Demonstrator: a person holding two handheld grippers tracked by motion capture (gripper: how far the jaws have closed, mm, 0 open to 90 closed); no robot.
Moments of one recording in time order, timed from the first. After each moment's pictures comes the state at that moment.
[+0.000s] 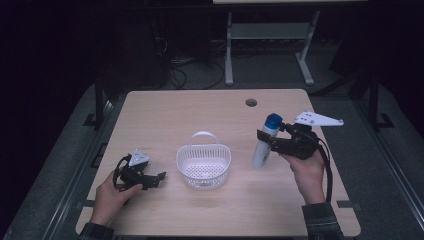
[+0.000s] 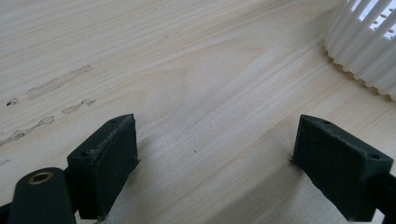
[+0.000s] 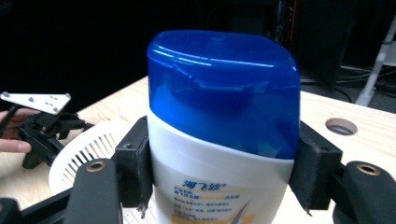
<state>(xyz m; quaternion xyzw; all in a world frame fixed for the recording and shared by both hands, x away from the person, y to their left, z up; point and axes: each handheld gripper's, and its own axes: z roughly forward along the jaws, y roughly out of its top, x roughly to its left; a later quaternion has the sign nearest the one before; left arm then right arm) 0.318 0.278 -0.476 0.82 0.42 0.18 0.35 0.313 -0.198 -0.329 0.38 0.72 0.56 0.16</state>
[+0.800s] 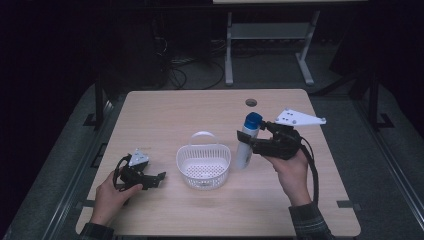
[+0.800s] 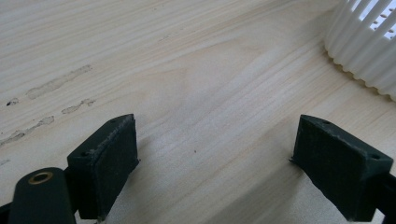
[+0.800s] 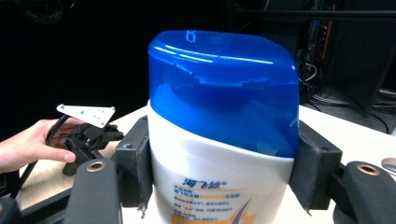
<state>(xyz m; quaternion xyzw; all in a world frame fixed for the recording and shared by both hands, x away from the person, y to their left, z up) 0.318 0.278 -0.475 0.82 0.42 0.18 0.35 0.304 -0.153 -0.310 0.33 0.73 0.58 0.15</state>
